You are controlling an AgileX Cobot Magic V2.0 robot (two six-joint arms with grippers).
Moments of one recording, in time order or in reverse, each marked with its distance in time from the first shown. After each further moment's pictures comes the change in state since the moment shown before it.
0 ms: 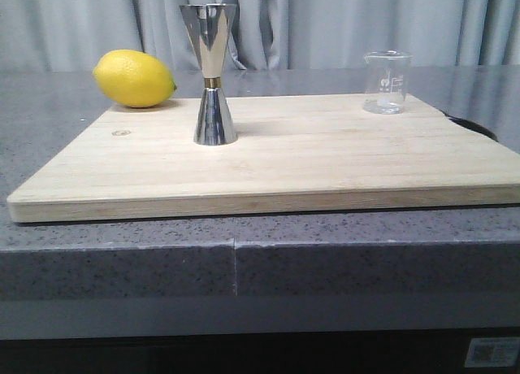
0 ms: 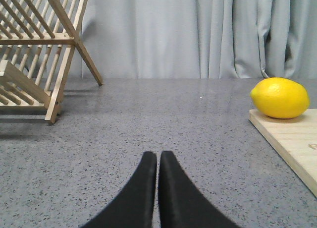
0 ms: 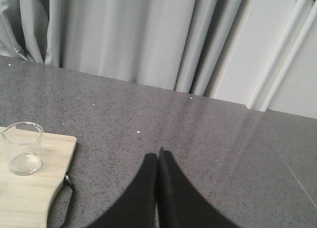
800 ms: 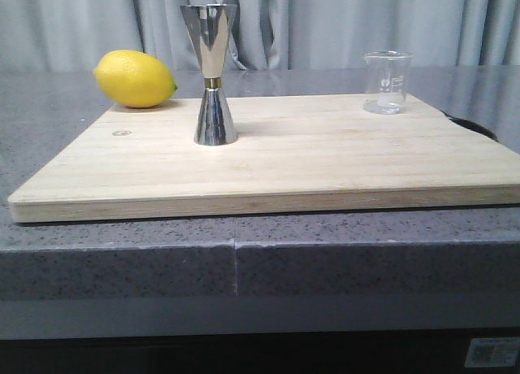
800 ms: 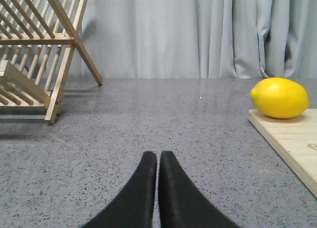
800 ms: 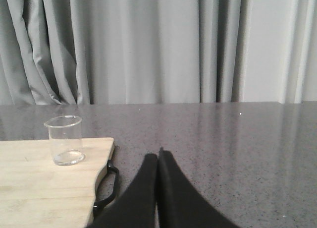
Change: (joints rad) left arm 0.000 0.000 0.000 0.000 0.000 0.000; right arm 0.000 -0.317 0.668 0.247 -0.628 0.000
